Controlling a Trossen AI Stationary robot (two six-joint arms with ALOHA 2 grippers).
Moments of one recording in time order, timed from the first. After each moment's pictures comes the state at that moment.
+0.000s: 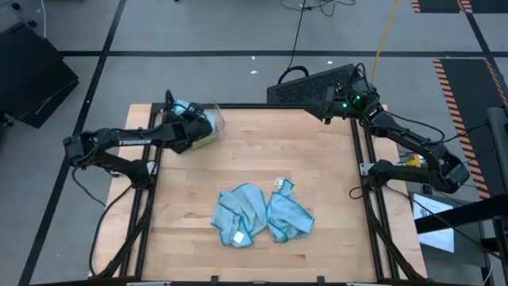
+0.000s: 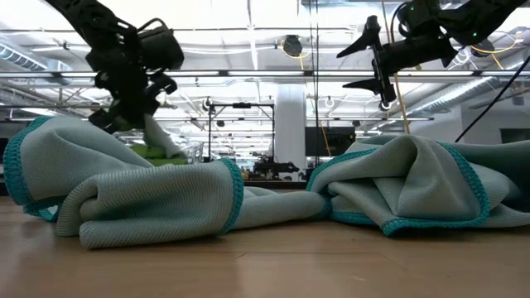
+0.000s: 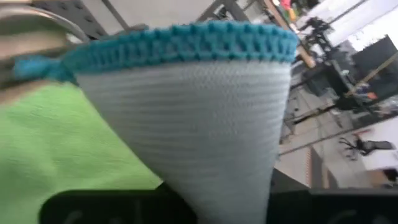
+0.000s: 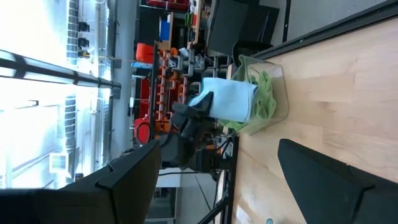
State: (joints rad) left arm 0.43 1.29 0.69 -0.38 -1.06 -1.80; right arm -0.91 1.05 0.66 0.21 -0.65 1.33
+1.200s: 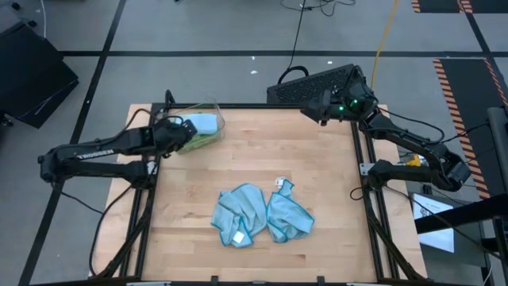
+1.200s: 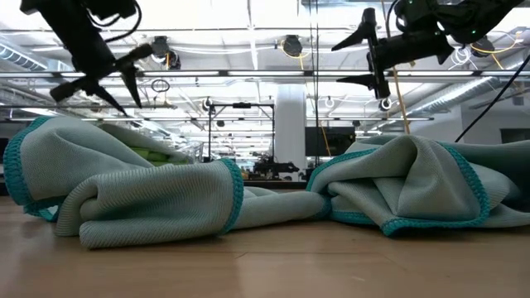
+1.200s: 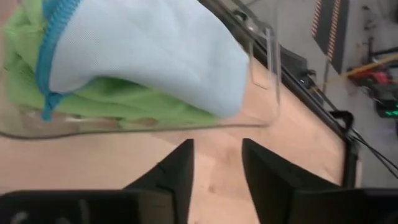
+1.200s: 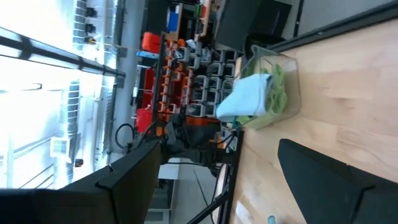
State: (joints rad) left arm 0.31 0.84 0.70 -0.76 -0.42 -1.63; right arm -0.83 1.05 0.66 0.25 -0.60 1.31
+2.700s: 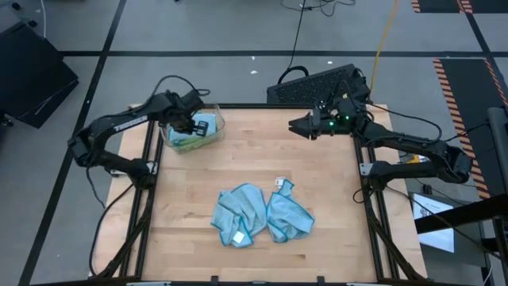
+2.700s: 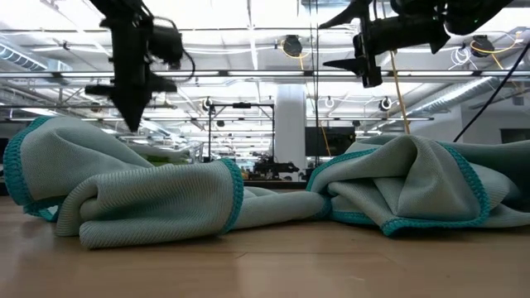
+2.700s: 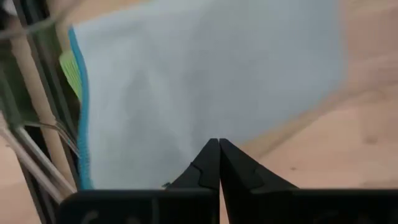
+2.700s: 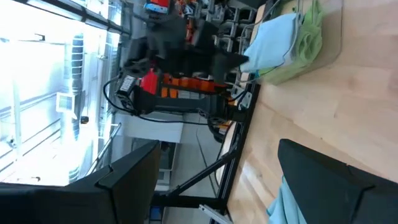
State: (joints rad) left arm 0.68 1.35 1.08 -1.11 -0.13 -0.65; right arm -0.53 1.05 0.66 0.27 -0.47 1.30
